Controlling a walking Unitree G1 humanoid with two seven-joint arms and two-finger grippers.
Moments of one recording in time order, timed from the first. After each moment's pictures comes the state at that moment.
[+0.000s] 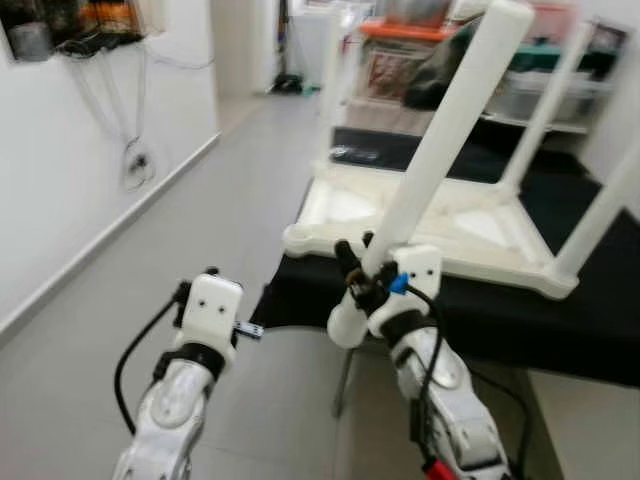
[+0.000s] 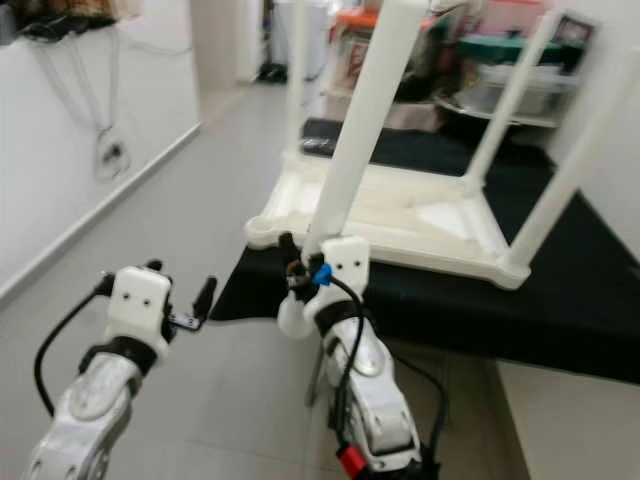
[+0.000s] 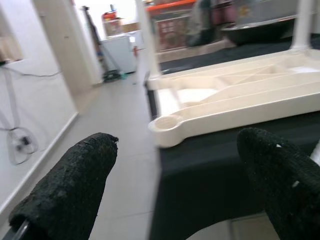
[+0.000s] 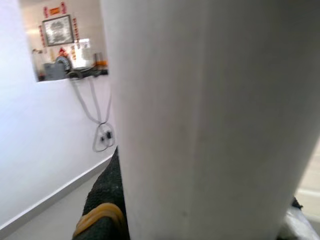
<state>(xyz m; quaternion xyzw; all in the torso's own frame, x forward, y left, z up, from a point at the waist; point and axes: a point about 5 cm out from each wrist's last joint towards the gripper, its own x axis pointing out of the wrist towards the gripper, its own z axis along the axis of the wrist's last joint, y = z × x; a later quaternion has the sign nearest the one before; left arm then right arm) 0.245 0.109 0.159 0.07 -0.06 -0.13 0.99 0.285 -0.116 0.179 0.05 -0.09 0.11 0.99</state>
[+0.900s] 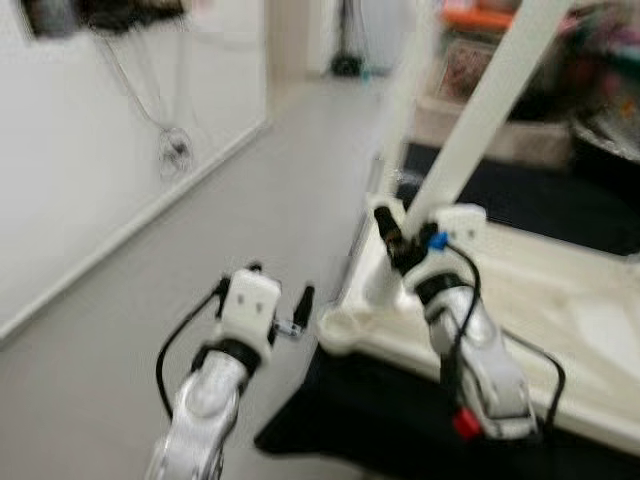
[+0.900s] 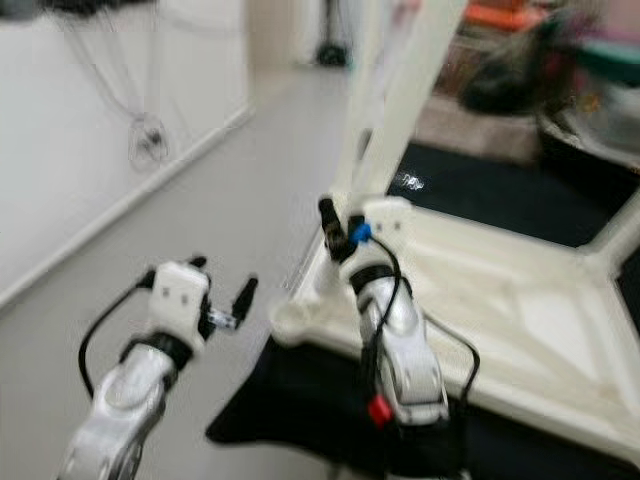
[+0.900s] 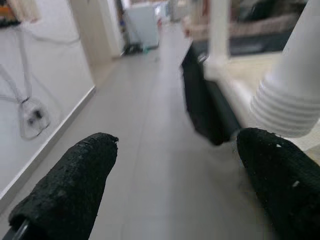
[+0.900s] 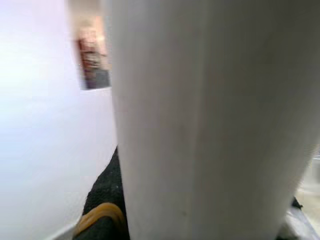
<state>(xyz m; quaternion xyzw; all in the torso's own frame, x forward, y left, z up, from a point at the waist) 0.243 0.113 0.151 0.08 -0.04 -0.13 0.99 0.303 -0.098 0.212 0.11 -0.13 0.19 0.97</state>
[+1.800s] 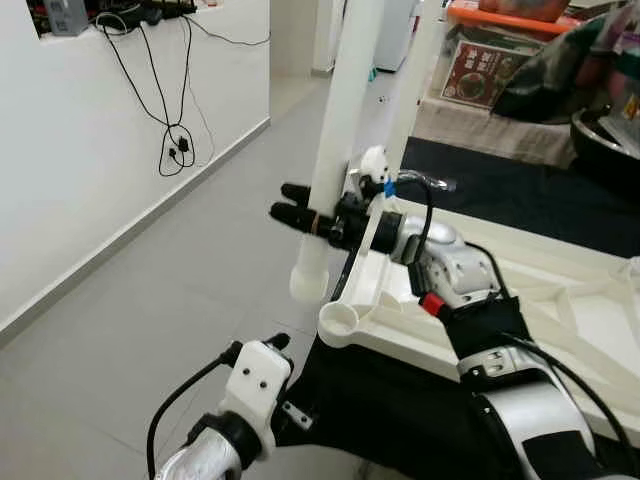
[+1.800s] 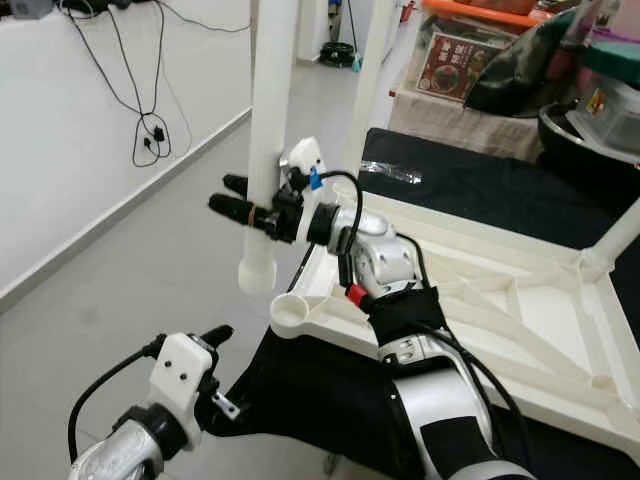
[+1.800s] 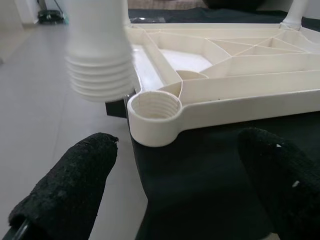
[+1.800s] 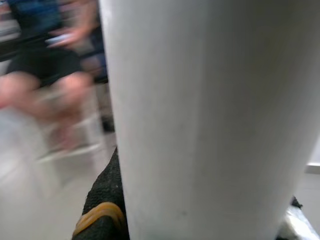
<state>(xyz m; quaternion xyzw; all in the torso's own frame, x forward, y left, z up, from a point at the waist) 0.181 0.086 0.136 0.02 0.02 -0.27 0.96 0.362 -0.089 0.240 -0.01 -0.03 0.64 0.77</state>
